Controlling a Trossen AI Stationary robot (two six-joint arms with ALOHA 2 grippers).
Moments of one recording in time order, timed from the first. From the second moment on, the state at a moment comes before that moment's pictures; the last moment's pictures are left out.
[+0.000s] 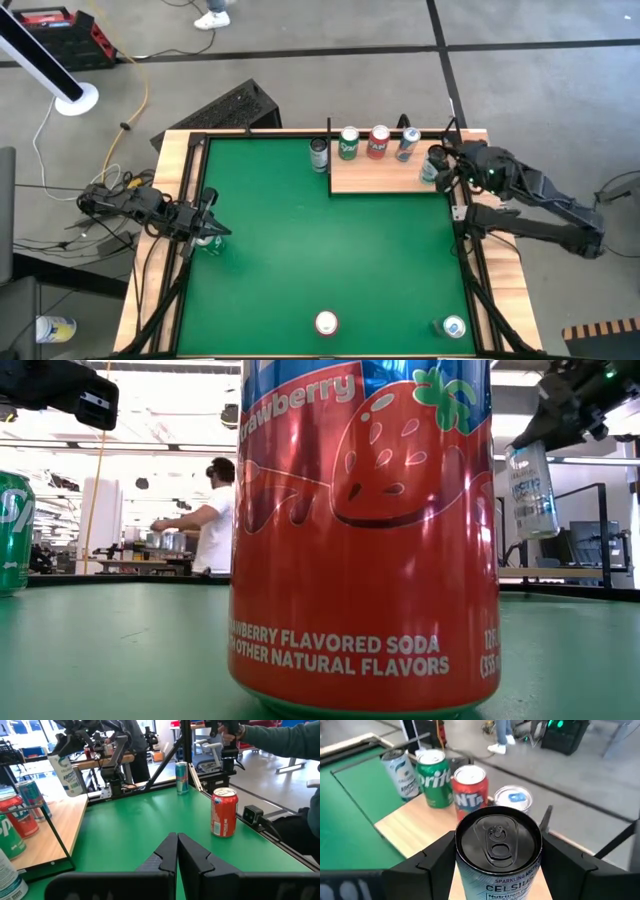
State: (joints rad) left arm -0.27 0.02 0.31 -0.30 -0.03 0.11; right arm -0.44 0.42 0.72 -0.76 0.43 0.20
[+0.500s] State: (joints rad) left arm -0.27 0.02 0.31 -0.30 -0.03 0.11; right arm -0.67 0.55 0.69 -0.69 0.32 0.17
